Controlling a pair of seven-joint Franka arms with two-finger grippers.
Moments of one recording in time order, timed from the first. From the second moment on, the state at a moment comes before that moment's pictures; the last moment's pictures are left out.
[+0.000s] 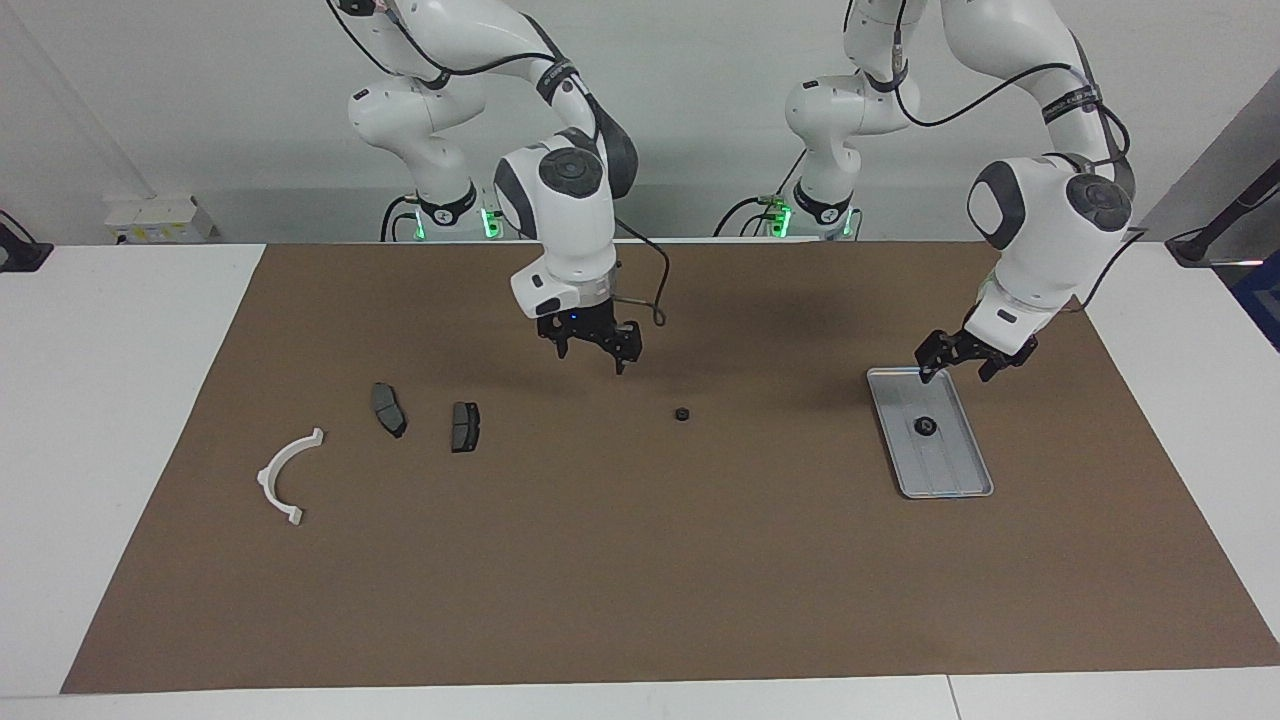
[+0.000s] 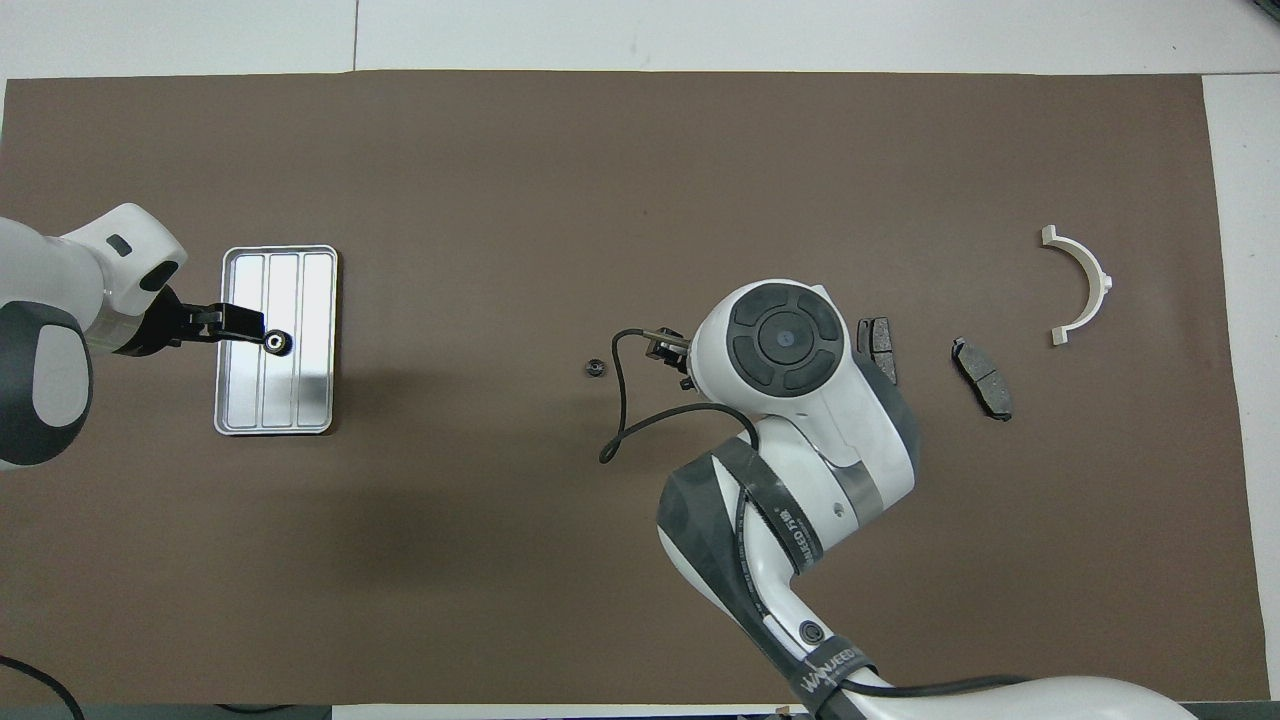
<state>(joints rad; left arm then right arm) 0.02 0.09 -0.01 -2.03 -0.02 2.15 0.07 0.55 0.22 0.00 -1.88 -0.01 2.16 0.98</state>
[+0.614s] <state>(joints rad) 0.02 0.24 -0.01 -2.08 -0.02 2.36 0.07 0.66 0.38 0.00 -1.71 -0.05 2.15 1.10</state>
